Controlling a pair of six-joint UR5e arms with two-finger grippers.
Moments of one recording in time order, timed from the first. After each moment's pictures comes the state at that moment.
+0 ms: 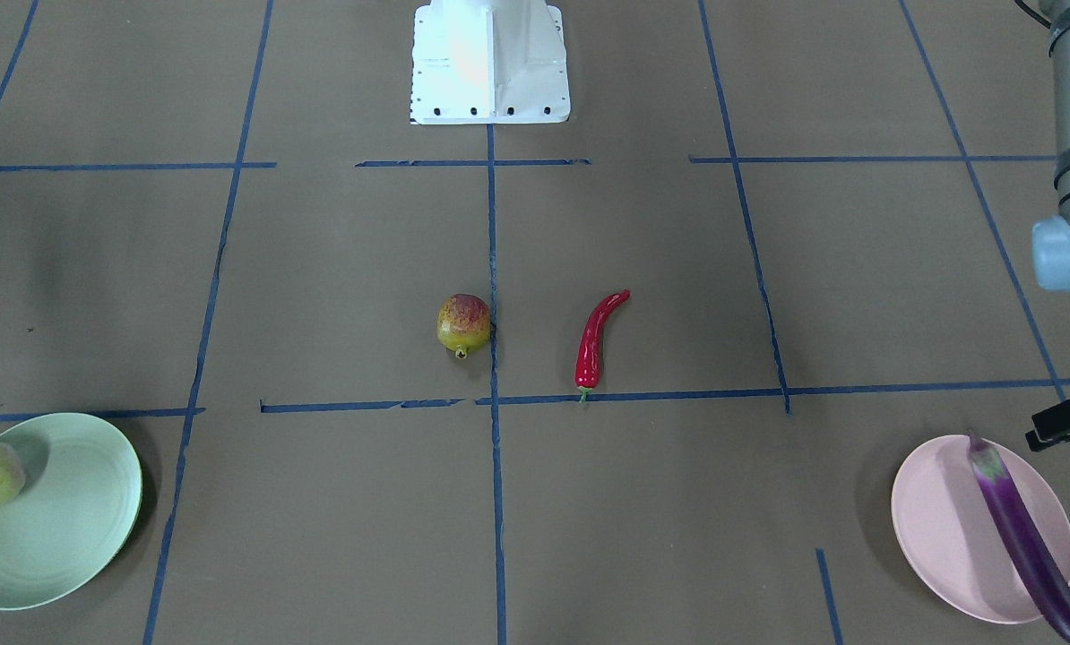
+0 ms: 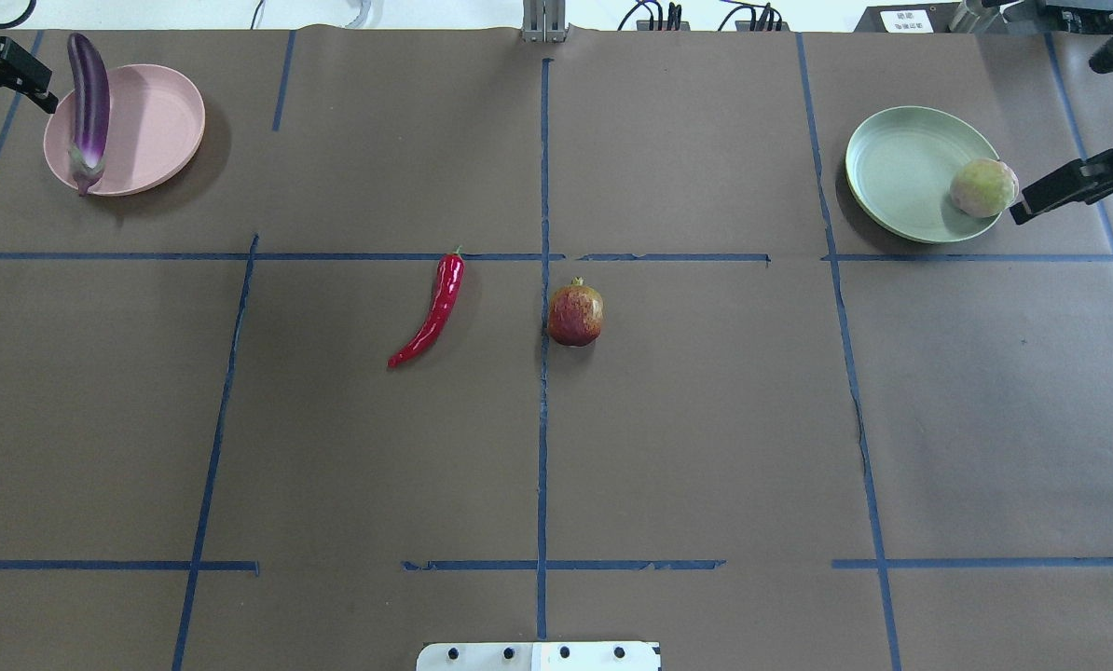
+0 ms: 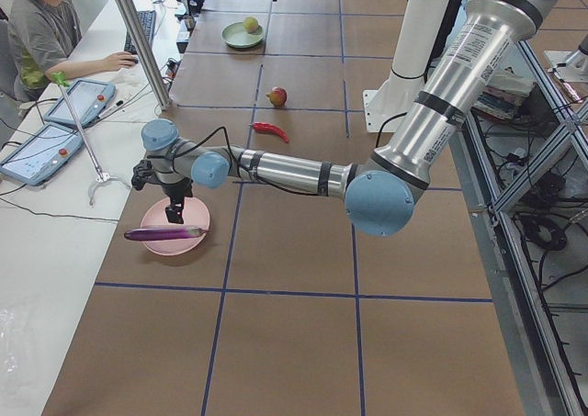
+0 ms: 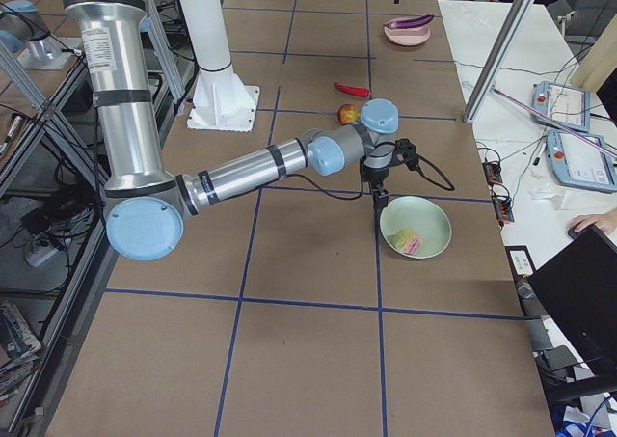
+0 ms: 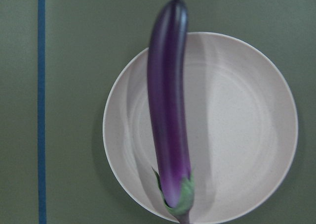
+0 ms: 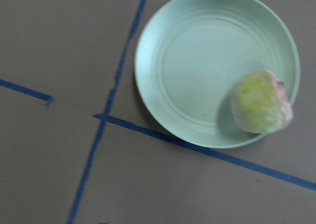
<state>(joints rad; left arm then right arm) -1.31 -2.05 -1.27 -1.77 -2.29 -0.39 1.18 -1.39 1.81 -1.47 2.29 0.33</state>
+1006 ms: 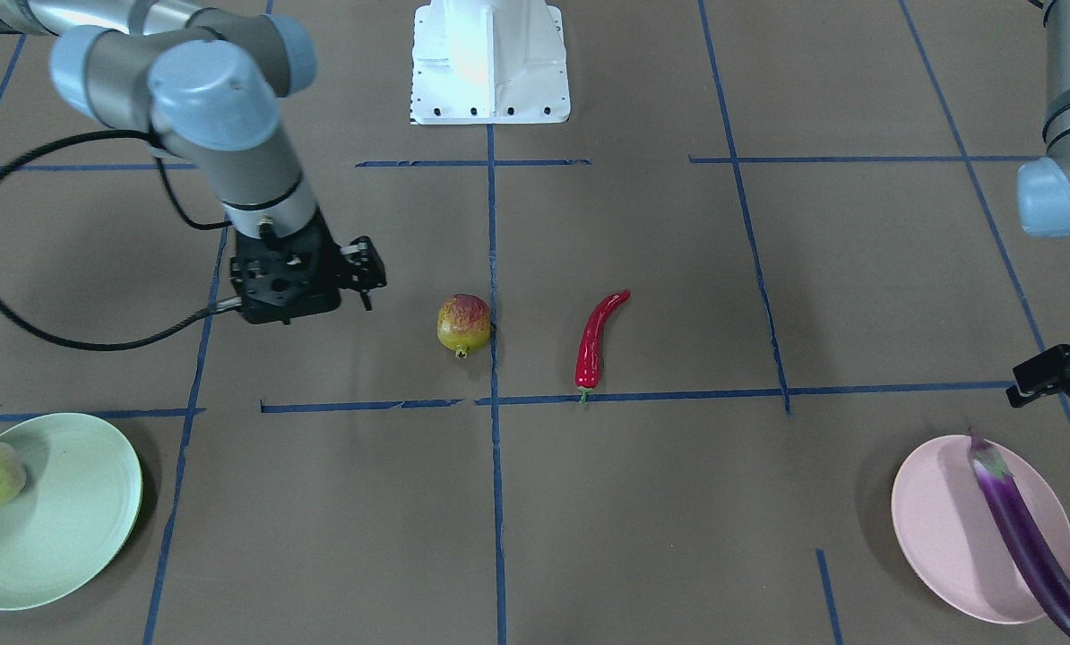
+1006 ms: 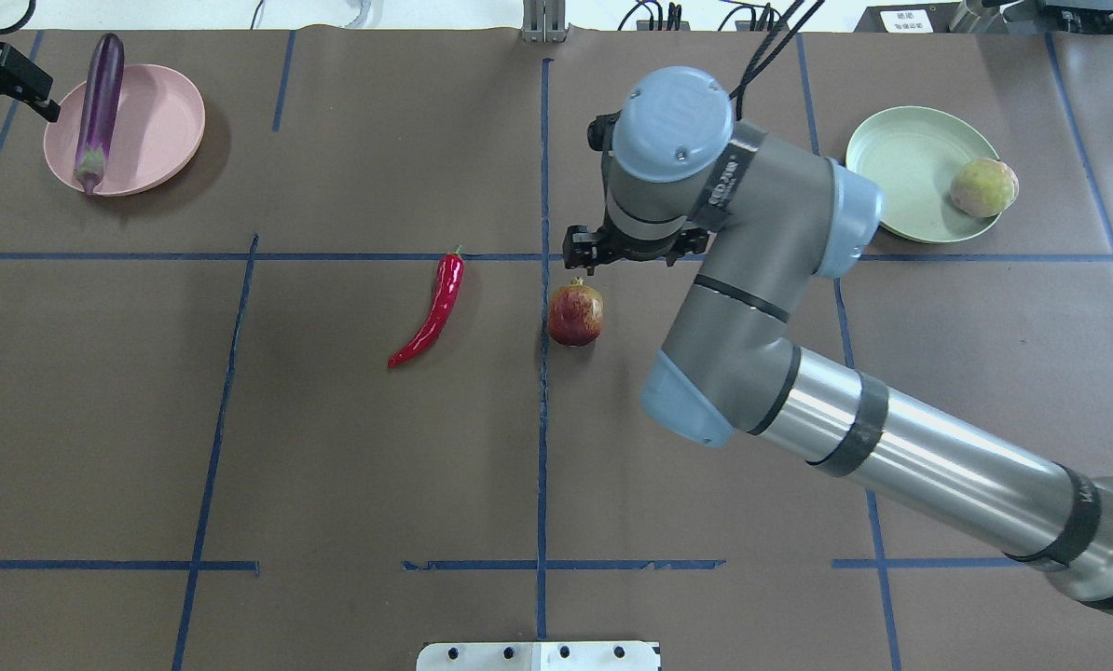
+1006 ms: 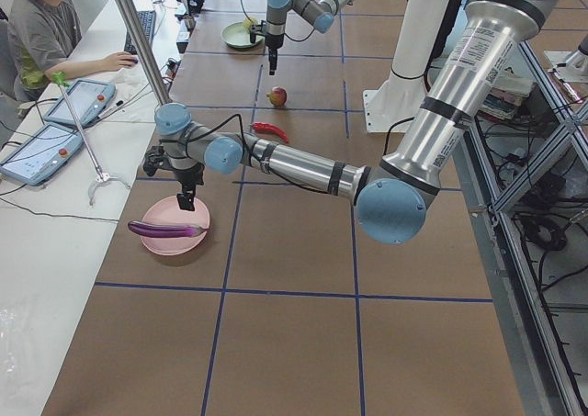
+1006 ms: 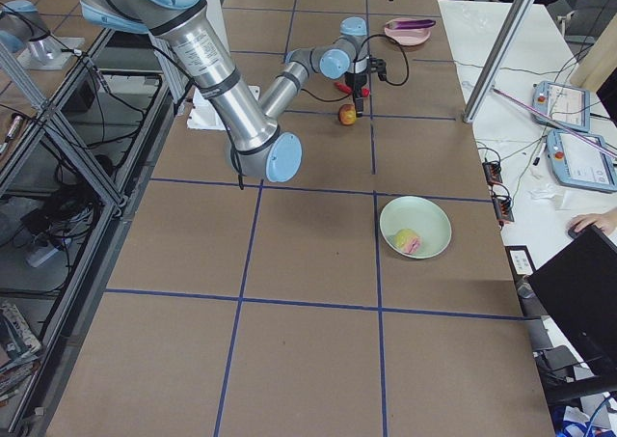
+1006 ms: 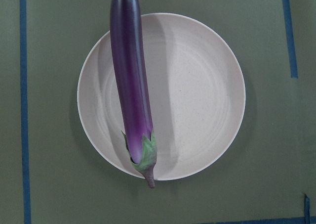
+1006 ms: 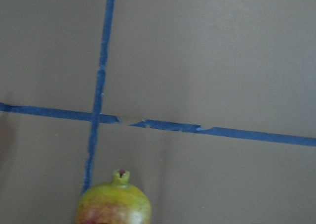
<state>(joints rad) -1.30 -2.01 -1.37 -1.72 -2.29 -0.39 0.62 -0.77 1.55 -1.64 1.83 1.02</state>
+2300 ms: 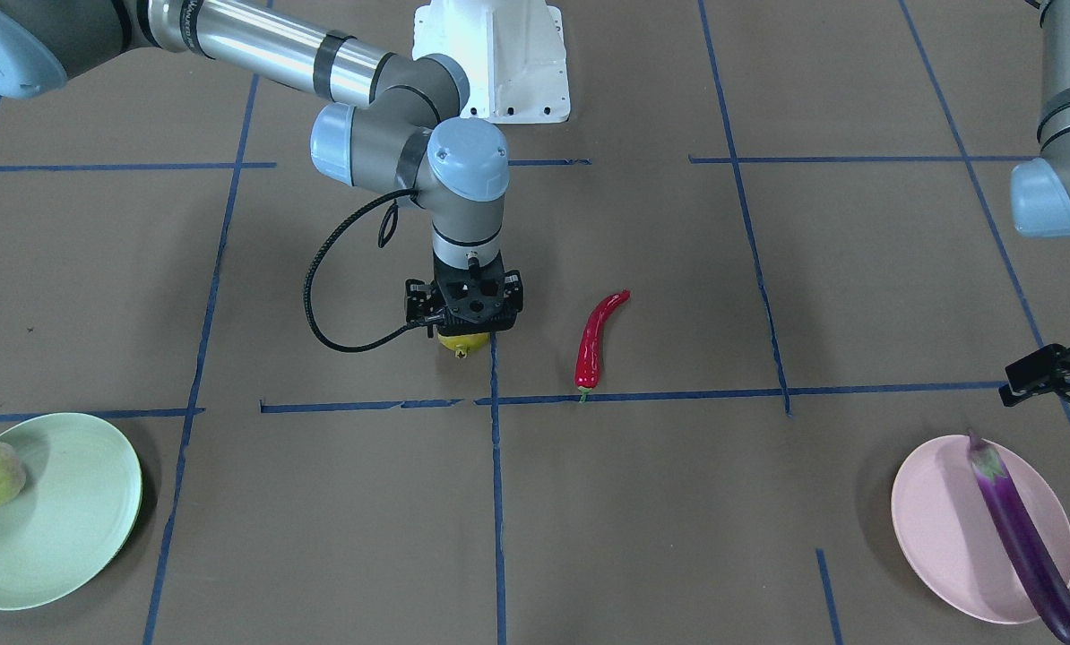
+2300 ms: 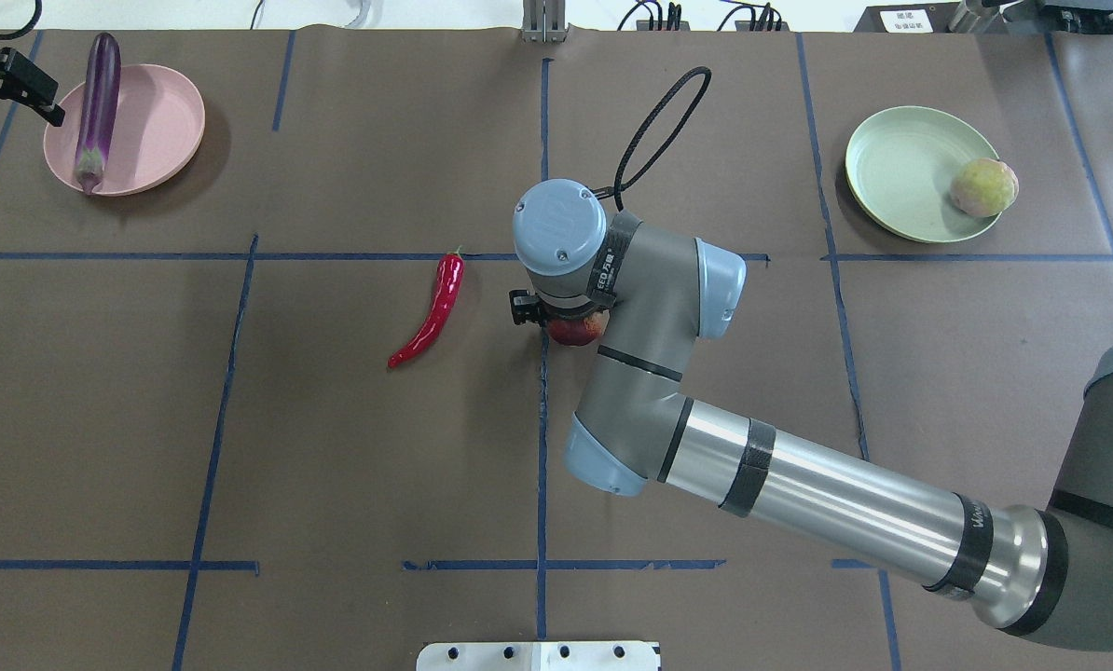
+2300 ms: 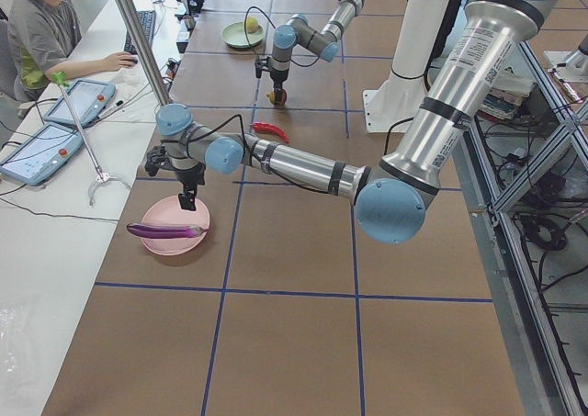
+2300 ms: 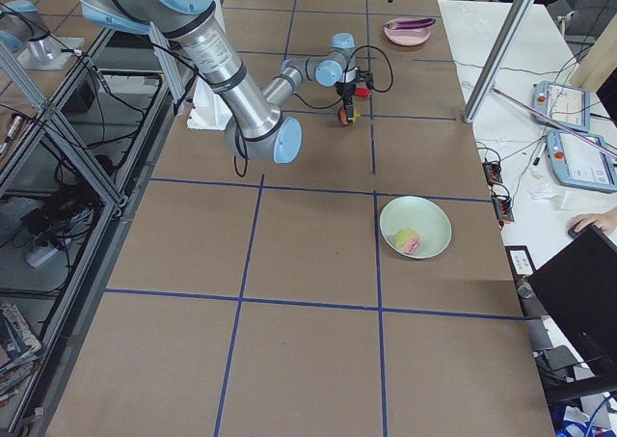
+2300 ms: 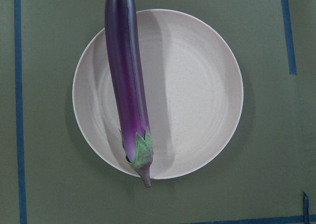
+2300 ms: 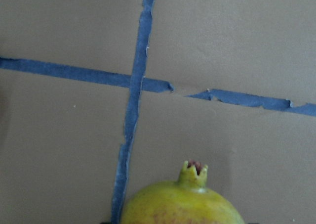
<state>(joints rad) -1.29 -2.01 -1.37 -1.72 -2.29 -0.40 0.51 -0.70 1.33 -1.53 1.74 1.05</state>
